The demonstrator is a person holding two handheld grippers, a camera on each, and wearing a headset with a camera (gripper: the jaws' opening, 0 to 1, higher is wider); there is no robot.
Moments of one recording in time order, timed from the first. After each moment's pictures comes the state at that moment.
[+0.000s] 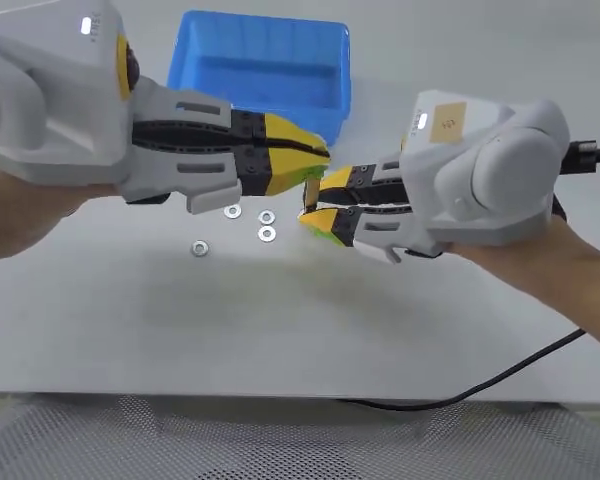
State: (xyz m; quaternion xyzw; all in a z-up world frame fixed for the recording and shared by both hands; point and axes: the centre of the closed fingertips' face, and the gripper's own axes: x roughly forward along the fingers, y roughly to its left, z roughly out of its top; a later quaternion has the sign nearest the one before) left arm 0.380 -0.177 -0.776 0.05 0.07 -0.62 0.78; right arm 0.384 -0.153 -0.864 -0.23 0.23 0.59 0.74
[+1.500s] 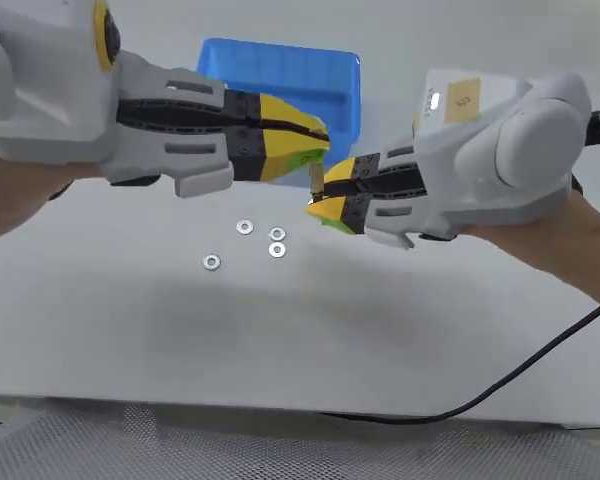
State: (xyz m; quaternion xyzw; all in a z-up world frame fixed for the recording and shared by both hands) left arm 0.384 -0.161 -0.728 0.06 0.03 -0.61 0.79; right arm 0.395 -0.143 -0.820 -0.27 0.18 0.61 0.72
